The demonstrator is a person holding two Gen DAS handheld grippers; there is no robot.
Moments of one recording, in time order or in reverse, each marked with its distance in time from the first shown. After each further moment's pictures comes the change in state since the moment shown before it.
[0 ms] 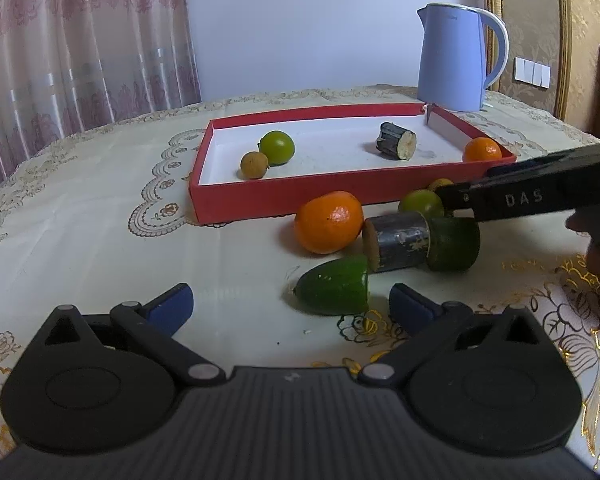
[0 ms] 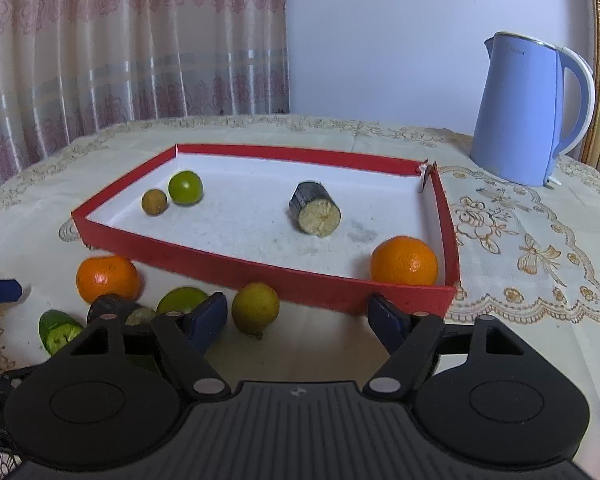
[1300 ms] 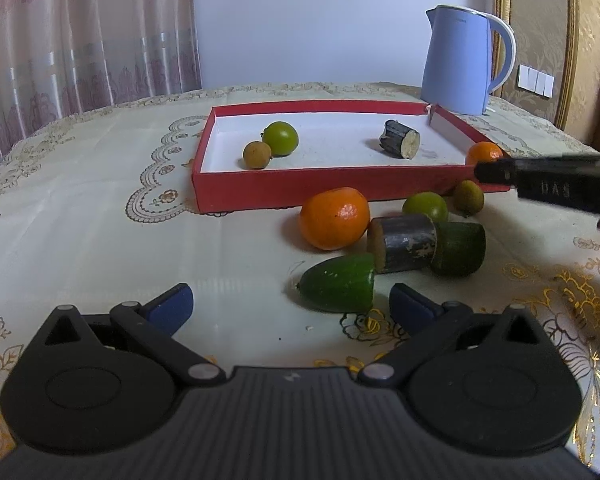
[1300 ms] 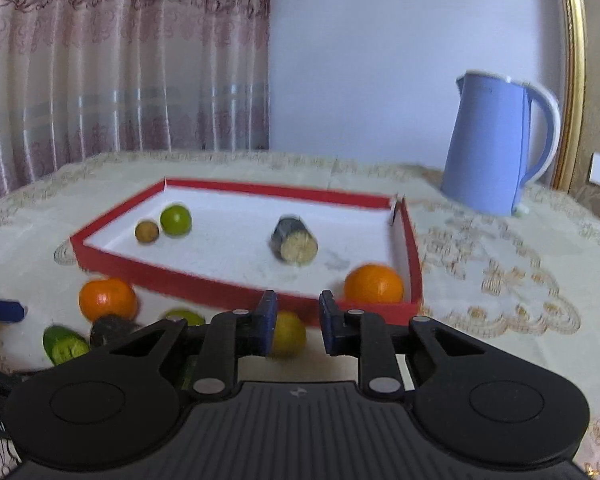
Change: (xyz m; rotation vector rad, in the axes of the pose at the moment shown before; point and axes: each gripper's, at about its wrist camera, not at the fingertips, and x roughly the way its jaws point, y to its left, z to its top) left arm 0.003 0.007 0.000 -0.056 0.025 -0.026; right arm -0.025 0.002 -0.005 0.006 -0.106 -0.072
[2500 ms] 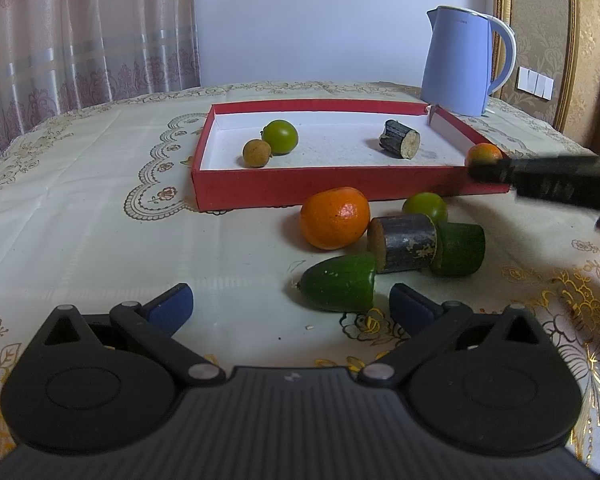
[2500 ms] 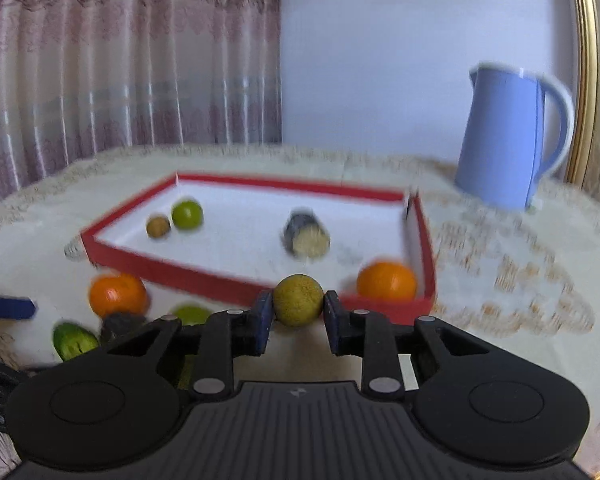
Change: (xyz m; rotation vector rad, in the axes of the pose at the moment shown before) left arm 0.000 0.000 0.000 -0.007 0.003 -0.006; right arm -0.007 0.002 0.007 -0.015 -0.019 0.033
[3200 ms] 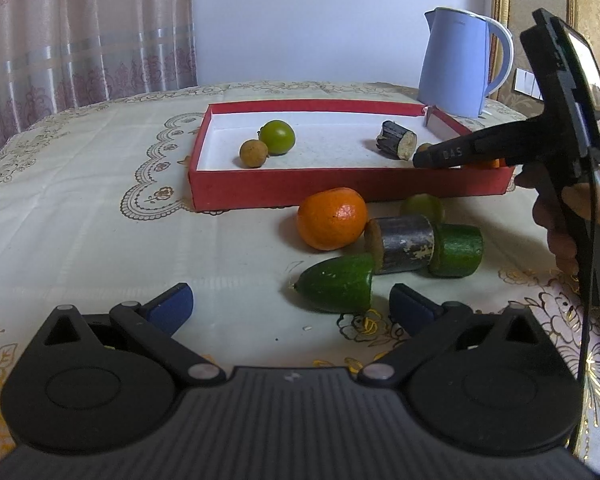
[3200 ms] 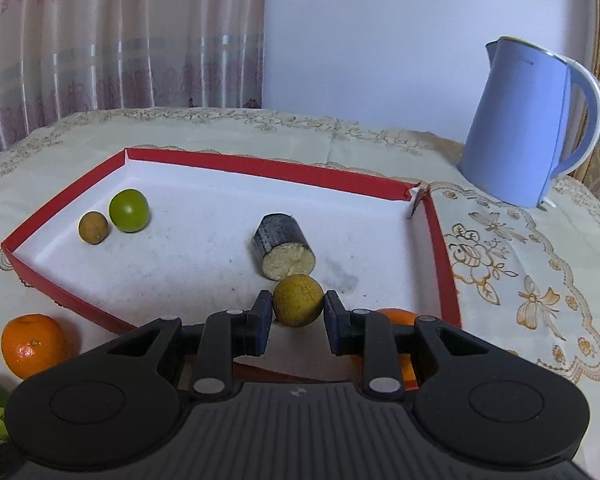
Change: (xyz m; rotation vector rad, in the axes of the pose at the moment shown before) left arm 0.001 0.001 0.000 -0.004 0.000 -0.014; right arm 0.088 -0.001 0.029 -0.021 0.163 -0.062
